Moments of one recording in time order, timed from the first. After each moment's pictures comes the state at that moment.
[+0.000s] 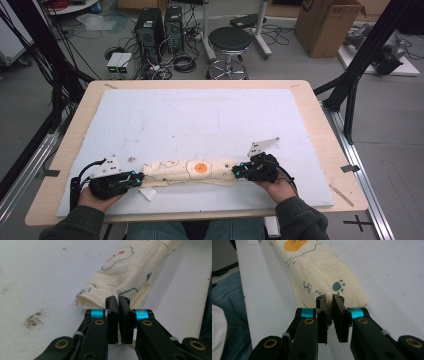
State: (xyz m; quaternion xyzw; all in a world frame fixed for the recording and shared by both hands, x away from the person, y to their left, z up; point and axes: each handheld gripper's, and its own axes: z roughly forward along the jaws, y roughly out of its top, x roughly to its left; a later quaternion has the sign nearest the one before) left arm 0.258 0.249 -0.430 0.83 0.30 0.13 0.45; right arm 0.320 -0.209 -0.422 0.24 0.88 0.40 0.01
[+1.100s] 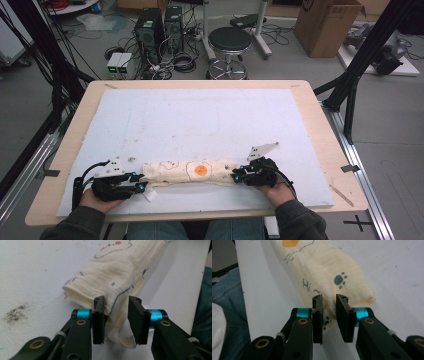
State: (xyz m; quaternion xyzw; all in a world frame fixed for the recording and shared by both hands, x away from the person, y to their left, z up) left arm 0.259 0.246 -0.433 0.84 0.30 0.10 0.44; right arm 0.314 -0.208 -0.433 0.24 0.88 0.41 0.01
